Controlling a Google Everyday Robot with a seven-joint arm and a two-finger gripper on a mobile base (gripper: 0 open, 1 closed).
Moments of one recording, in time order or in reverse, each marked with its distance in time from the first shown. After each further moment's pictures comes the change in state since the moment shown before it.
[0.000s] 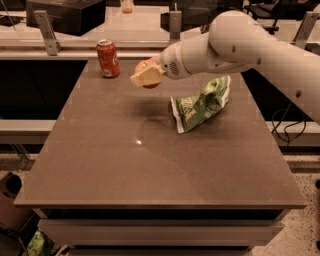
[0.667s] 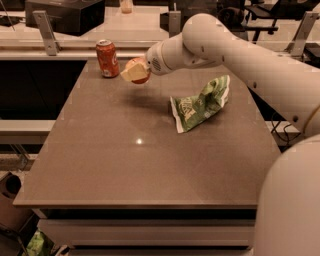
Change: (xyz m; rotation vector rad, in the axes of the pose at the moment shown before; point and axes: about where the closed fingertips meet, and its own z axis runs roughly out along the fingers) arm -0.004 -0.034 0.061 0.050 0.029 0.032
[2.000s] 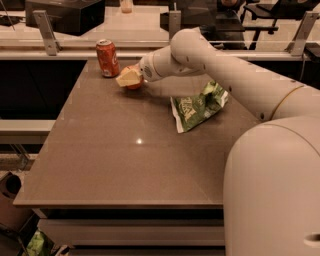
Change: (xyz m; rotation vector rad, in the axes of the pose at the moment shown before) arm 0.018 -0.017 0.064 -0.024 -0.006 0.058
